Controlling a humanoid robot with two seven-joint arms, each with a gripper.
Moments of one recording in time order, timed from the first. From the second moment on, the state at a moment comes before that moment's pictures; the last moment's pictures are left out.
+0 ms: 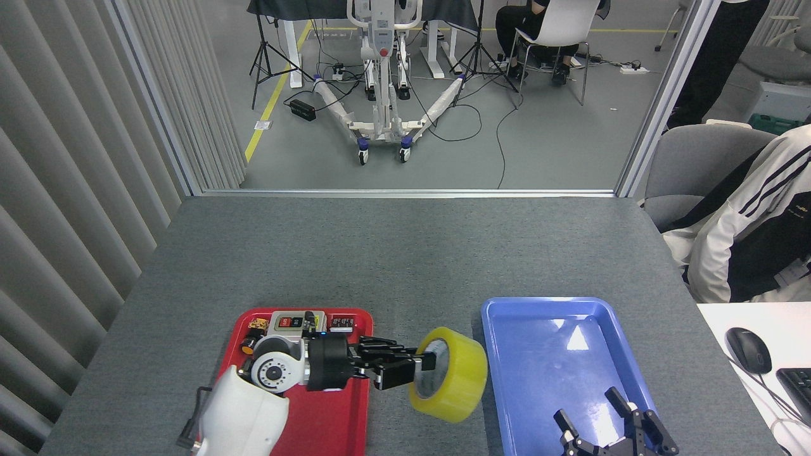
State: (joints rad) left arm -0.46 -0.05 -0.15 -1.17 -0.49 -0.78 -1.12; right arm 0.26 -0.14 -0.14 -1.60 1.30 -0.63 -0.22
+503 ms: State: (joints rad) left arm -0.46 -0.12 -0.18 -1.12 -0.48 -0.79 -1.12; right arm 0.27 -0.16 -0.04 -1.67 1.30 -0.78 -0.24
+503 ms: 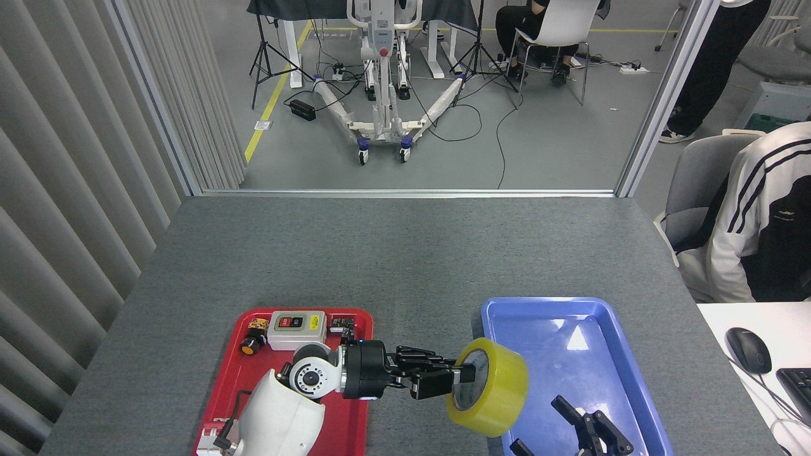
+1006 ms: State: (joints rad) left arm -0.43 -0.13 -0.18 -1.15 -0.51 -0.79 -1.12; right arm 0.27 -0.14 0.04 -1.74 1.30 -0.79 -0.23
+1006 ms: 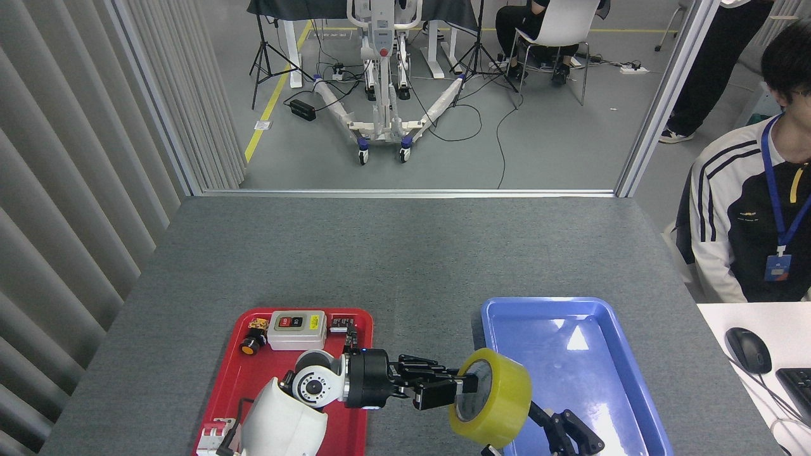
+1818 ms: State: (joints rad) left arm -0.43 -0.14 -0.10 -1.18 -0.48 -0.79 -1.10; right arm 0.27 -0.15 0.04 -1.74 1.31 -0.78 -0.22
